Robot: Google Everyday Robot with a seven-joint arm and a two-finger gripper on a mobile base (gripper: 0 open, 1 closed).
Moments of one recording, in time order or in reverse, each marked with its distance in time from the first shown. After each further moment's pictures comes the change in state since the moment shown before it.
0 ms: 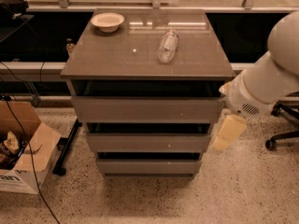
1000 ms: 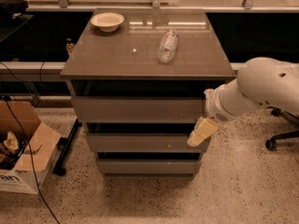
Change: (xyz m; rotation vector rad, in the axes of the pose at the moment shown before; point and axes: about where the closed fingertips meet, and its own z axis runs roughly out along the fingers) arm -0.011 -0.050 0.098 0.115 -0.121 0.031
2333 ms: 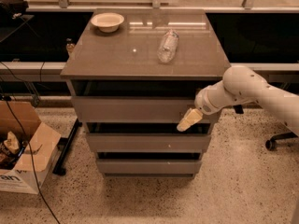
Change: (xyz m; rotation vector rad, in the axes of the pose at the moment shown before) arm 0.009 -0.080 0.138 -0.099 -0.154 0.115
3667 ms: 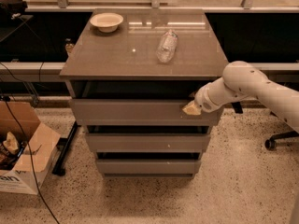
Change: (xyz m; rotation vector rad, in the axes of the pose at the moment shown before) arm -0.008 0.001 -0.007 -0.018 0.011 -0.010
